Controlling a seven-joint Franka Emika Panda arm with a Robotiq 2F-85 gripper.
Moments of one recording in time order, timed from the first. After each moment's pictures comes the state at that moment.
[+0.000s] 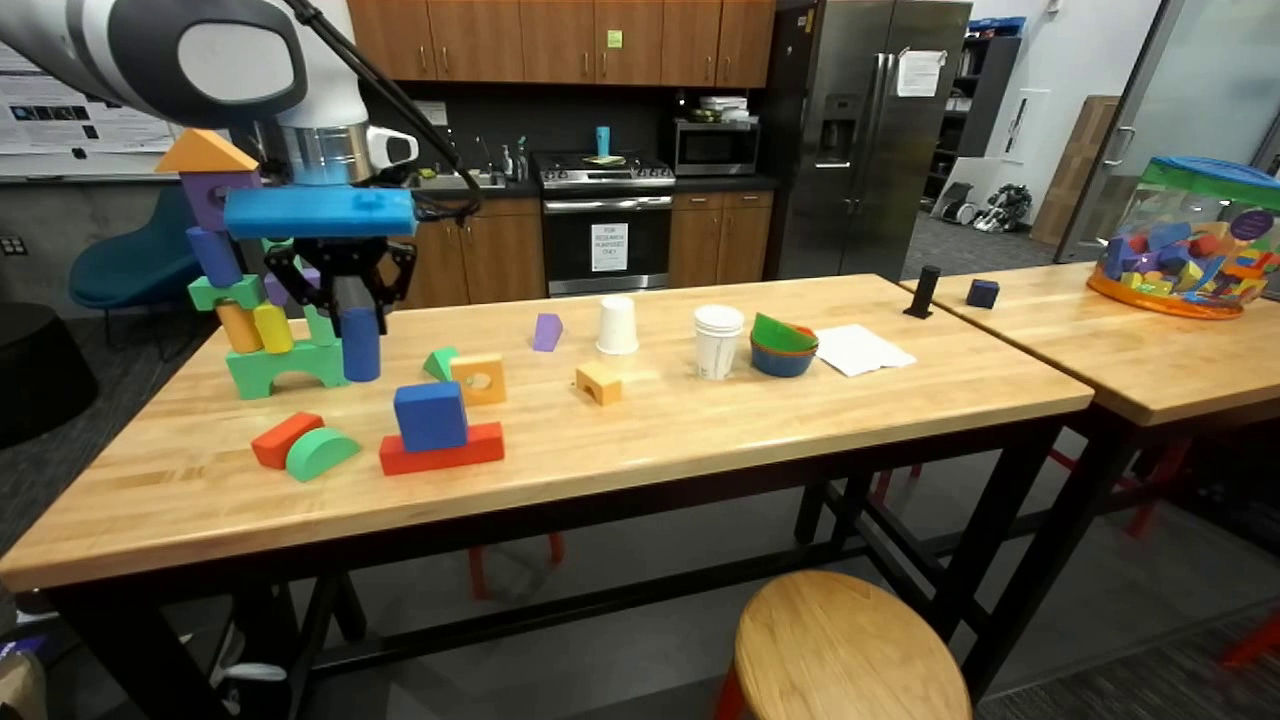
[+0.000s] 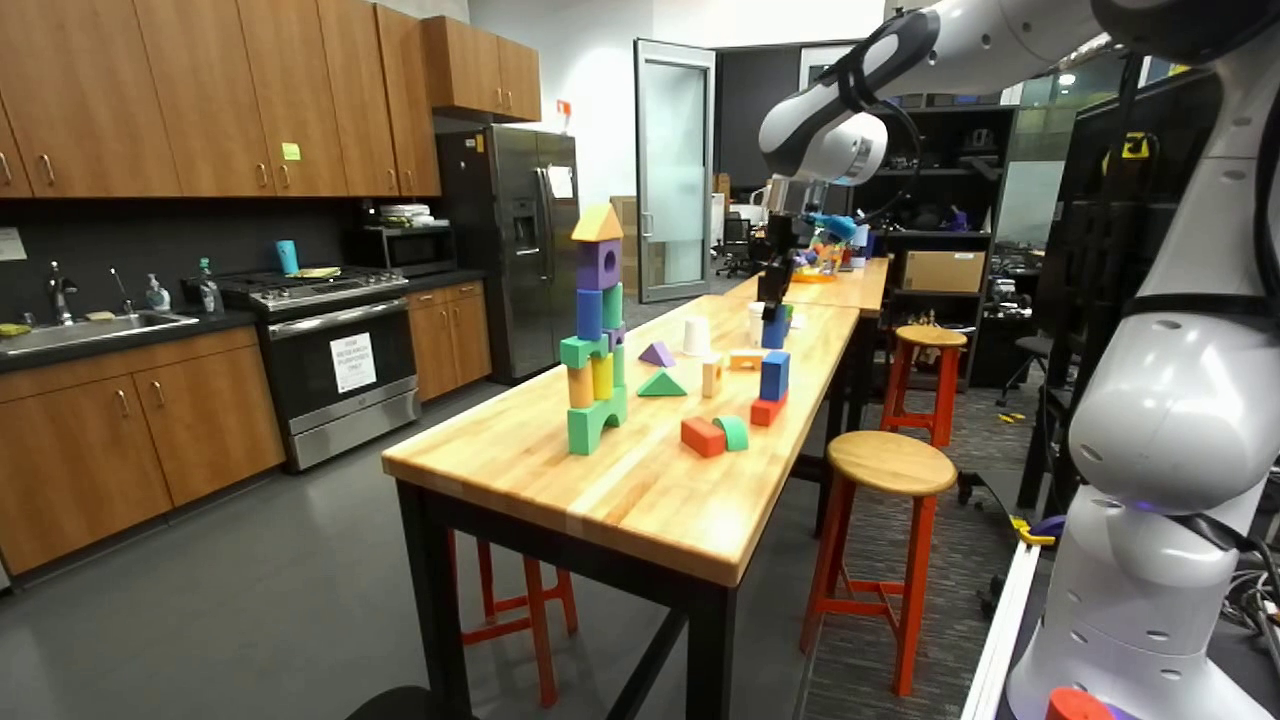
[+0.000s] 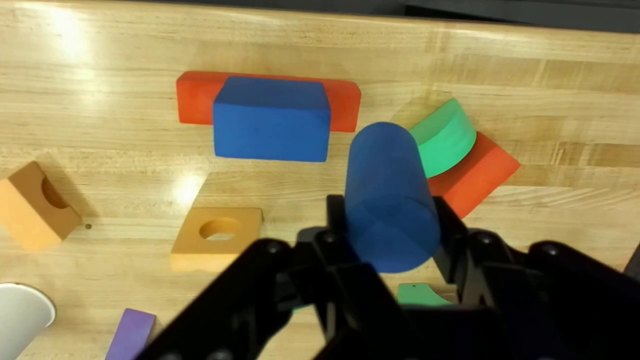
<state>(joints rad) -0.23 -0.13 -0.24 -2.11 0.10 2.07 -0.82</state>
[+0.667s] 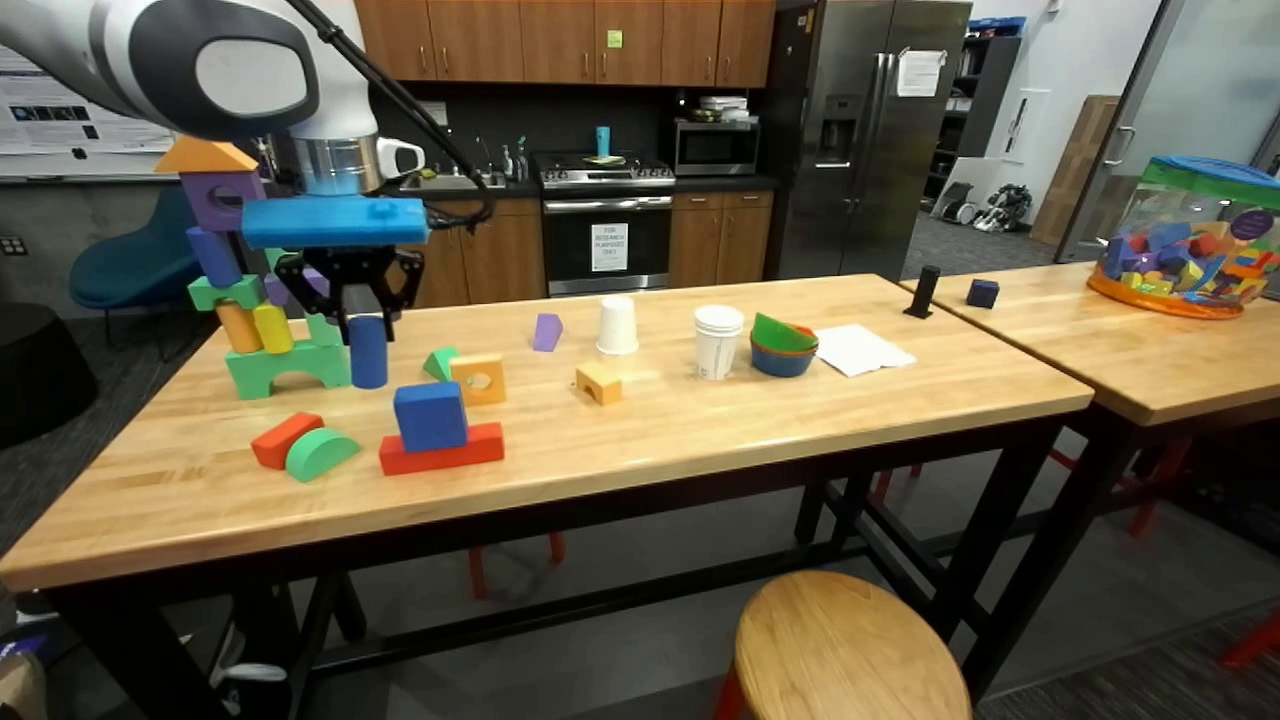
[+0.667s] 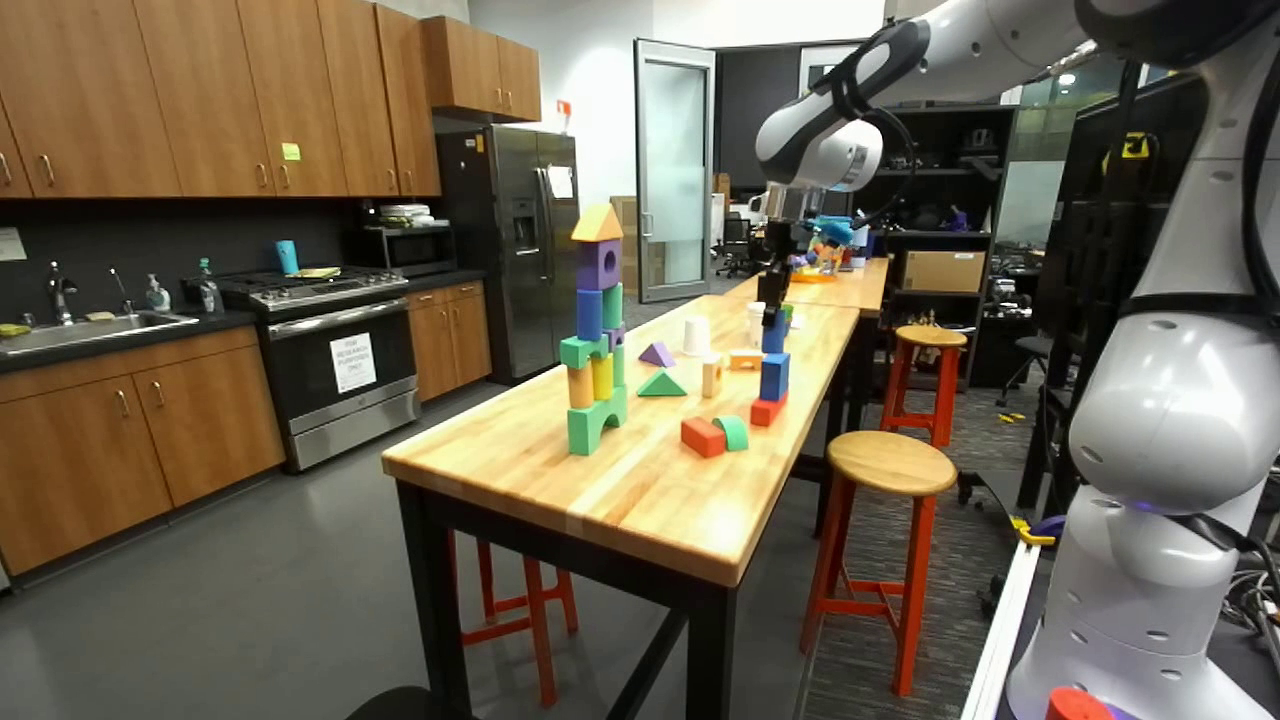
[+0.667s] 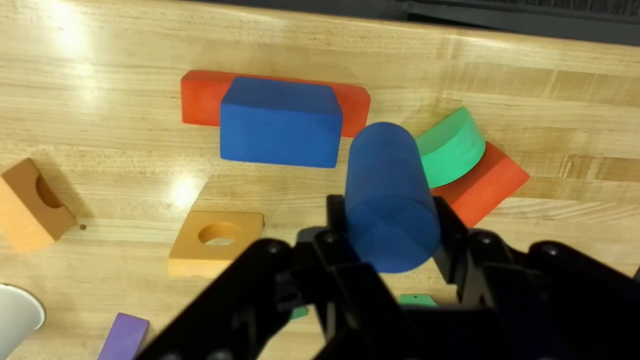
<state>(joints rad) -0.22 -0.10 -0.25 -2.10 0.10 2.08 -0.85</state>
